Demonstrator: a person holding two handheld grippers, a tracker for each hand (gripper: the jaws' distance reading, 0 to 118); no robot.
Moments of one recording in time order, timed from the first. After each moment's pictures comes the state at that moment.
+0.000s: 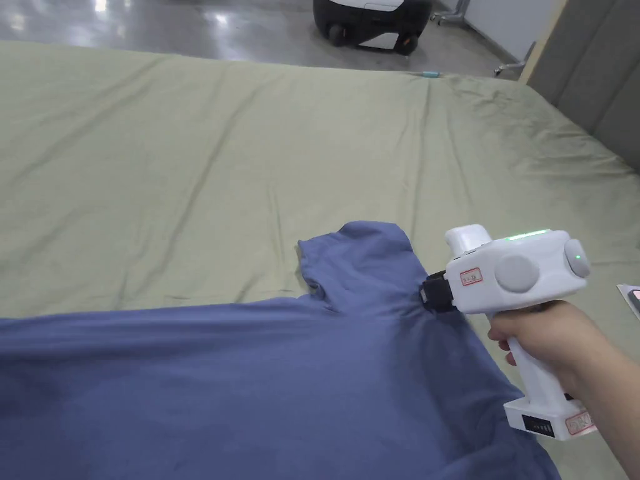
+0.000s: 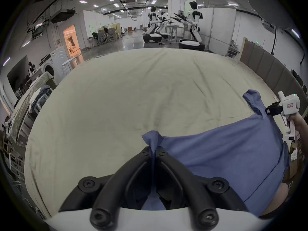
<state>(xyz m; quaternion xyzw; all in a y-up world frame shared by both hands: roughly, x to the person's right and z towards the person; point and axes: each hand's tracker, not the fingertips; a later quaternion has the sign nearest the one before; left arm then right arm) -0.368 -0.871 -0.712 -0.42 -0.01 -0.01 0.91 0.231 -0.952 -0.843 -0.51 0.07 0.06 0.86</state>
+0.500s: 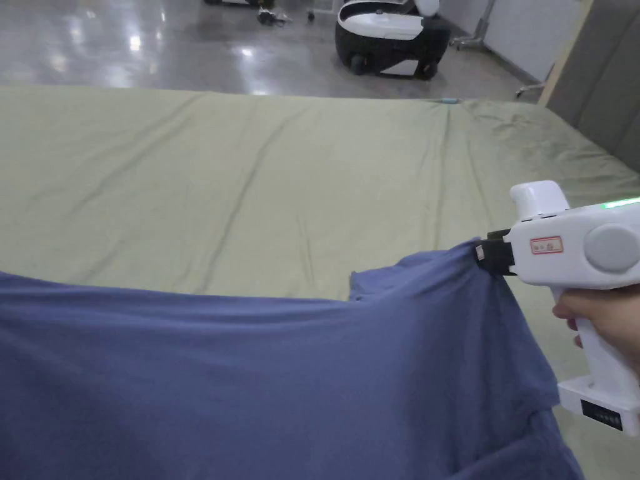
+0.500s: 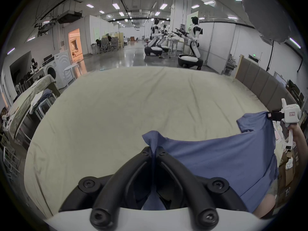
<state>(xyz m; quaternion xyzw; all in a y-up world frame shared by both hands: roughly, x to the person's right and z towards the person) -0.373 -0.789 -0.690 -0.35 -0.01 0.02 0.94 0.219 -0.826 -0.793 -0.37 0.07 0.08 0.92</state>
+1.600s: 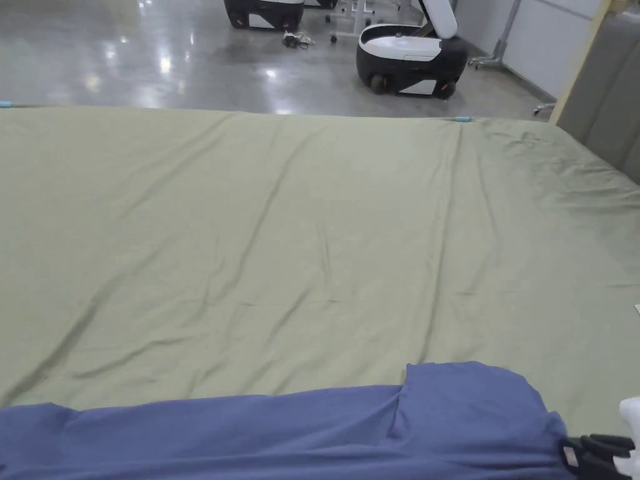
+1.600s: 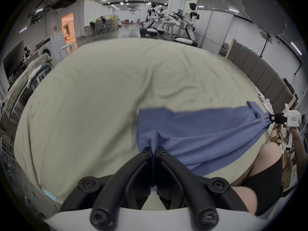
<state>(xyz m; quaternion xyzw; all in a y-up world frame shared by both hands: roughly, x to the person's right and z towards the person) -0.410 -0.892 -0.519 -0.45 -0.04 0.05 0.89 0.265 -0.904 -0.548 -0.45 0.07 0.04 0.89</state>
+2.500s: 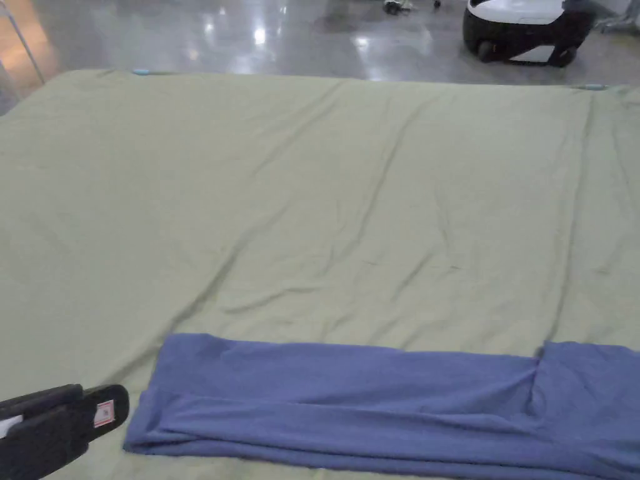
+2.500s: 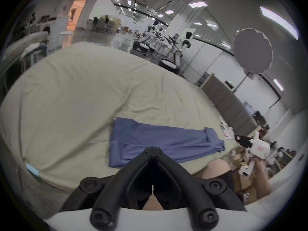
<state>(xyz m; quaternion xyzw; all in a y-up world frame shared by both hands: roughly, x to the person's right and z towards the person) -0.445 -0.810 -0.444 -0.36 -0.16 0.23 0.89 0.166 -0.835 -0.480 -0.28 0.01 0.08 0.96</state>
